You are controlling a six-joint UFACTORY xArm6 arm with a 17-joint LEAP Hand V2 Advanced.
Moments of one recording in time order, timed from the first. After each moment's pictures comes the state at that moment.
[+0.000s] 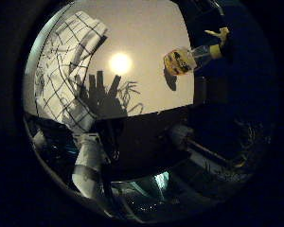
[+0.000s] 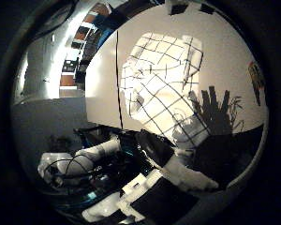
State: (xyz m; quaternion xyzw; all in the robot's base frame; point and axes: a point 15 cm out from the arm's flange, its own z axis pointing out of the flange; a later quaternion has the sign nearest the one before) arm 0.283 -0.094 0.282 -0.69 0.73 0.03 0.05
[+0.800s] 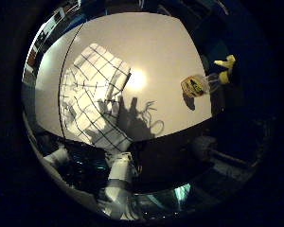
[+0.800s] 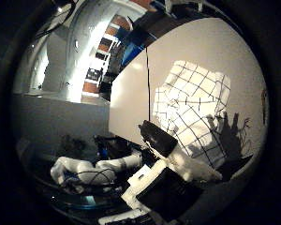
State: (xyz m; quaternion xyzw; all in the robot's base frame) arm 0.320 -0.099 0.367 -0.63 0.74 0.01 0.25
